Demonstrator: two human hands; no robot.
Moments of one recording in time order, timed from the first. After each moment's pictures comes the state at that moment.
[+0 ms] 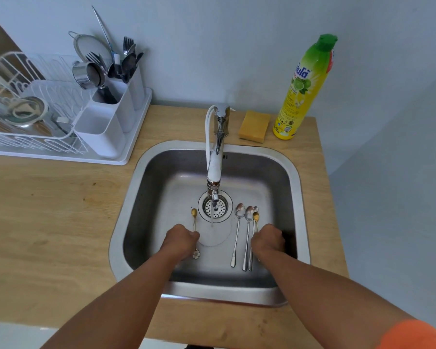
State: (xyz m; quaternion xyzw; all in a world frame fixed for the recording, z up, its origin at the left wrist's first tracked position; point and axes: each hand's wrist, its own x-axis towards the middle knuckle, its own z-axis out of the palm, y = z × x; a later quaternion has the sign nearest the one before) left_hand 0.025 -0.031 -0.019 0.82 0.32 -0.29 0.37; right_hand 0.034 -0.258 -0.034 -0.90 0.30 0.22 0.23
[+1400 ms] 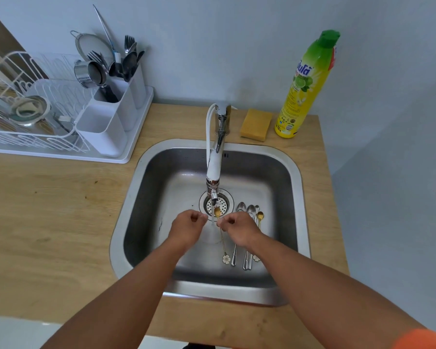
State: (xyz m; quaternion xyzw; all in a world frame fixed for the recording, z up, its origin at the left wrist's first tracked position) left_hand 0.035 -0.046 -0.001 0.82 0.25 -0.18 0.49; right_hand 0.055 -0.215 -0.015 -0.81 0.10 0.29 0.49
